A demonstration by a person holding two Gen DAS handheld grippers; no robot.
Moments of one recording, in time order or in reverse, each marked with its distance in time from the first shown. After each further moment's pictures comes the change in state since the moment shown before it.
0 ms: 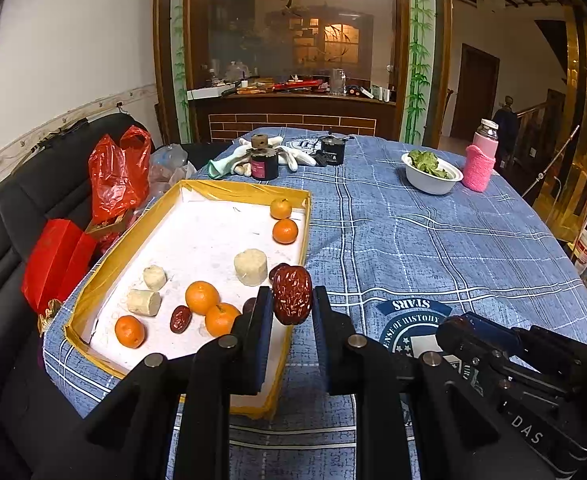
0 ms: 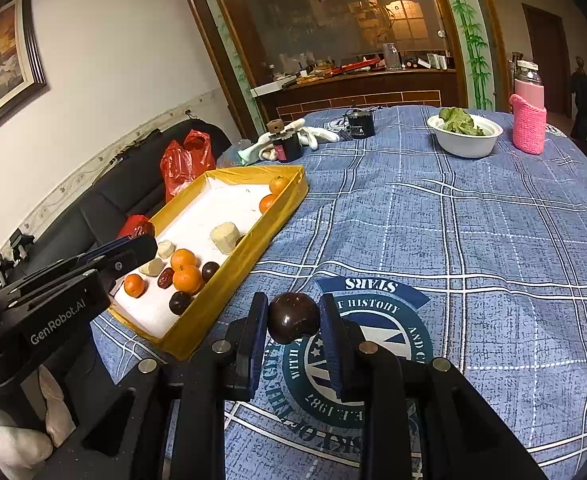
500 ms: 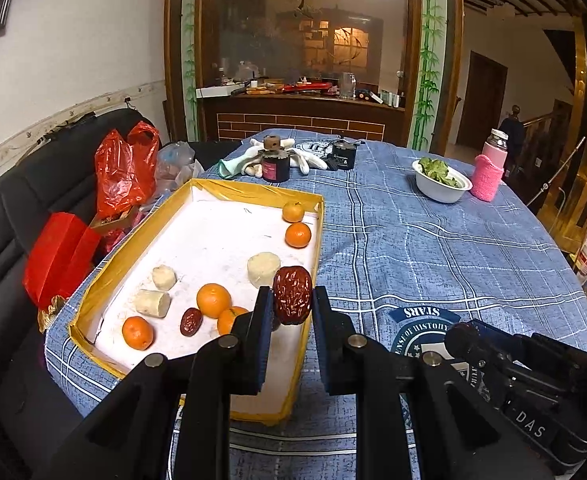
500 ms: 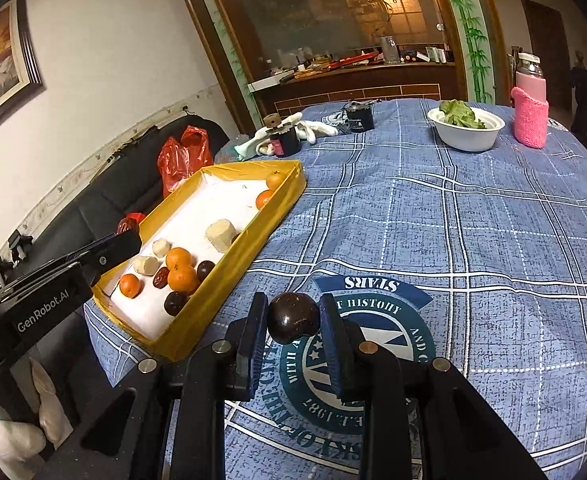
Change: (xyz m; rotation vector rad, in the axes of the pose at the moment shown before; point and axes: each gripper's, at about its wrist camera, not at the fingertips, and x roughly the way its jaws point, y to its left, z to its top) left arm 0.003 0.014 0.002 -0.035 -0.008 0.008; right arm 0.010 -0.003 0.003 0.009 0.019 -0.002
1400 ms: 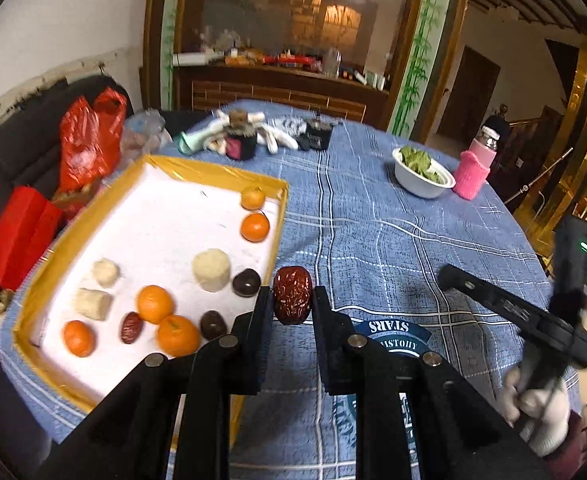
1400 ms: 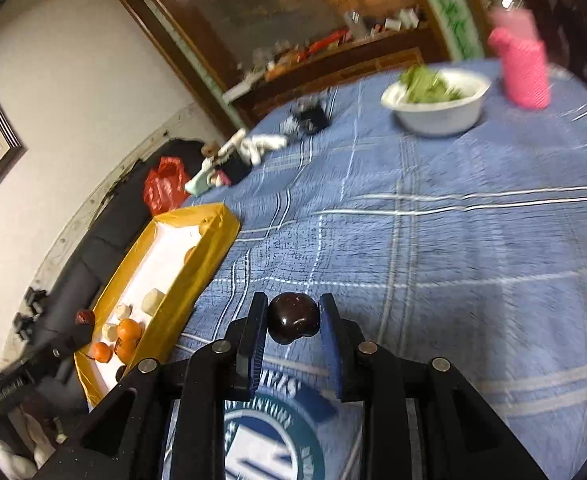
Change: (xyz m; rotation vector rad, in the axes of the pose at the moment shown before) left arm 0.035 -0.016 0.023 -0.054 0.088 -0.107; right arm 0.046 -0.116 0.055 0.174 0.002 0.090
